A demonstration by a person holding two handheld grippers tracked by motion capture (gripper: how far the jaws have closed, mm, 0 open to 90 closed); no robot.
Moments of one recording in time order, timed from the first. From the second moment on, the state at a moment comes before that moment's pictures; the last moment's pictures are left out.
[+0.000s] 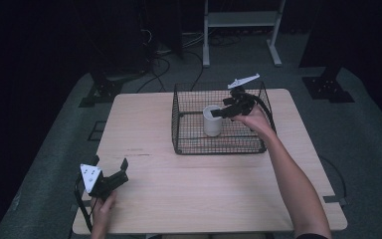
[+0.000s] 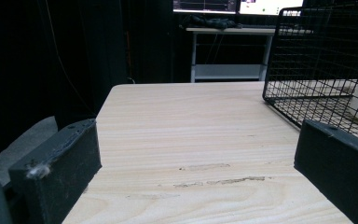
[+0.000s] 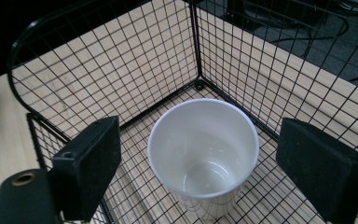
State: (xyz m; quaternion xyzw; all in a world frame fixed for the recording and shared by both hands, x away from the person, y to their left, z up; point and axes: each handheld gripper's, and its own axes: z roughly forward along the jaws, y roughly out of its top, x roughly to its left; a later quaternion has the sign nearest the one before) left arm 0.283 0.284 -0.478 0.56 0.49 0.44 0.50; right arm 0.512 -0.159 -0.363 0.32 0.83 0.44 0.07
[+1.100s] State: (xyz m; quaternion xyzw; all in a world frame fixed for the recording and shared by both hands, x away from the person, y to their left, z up) left arm 0.283 0.284 -0.478 0.56 0.49 0.44 0.51; right arm 0.476 -0.180 -0.353 0.31 0.83 0.46 0.07
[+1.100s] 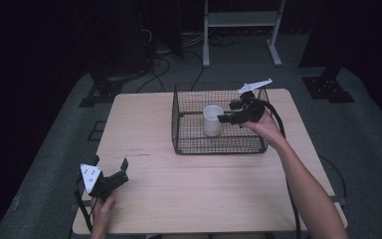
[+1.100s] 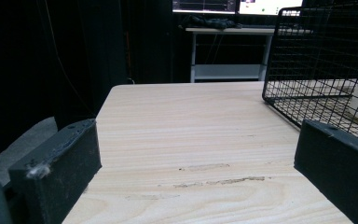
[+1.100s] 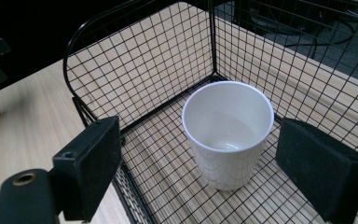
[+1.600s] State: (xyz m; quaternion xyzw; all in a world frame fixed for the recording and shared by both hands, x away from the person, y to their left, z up) left arm 0.283 0.284 -0.478 0.56 0.49 0.44 0.51; right arm 0.458 -0.186 -0.352 0.30 0.83 0.46 0.07
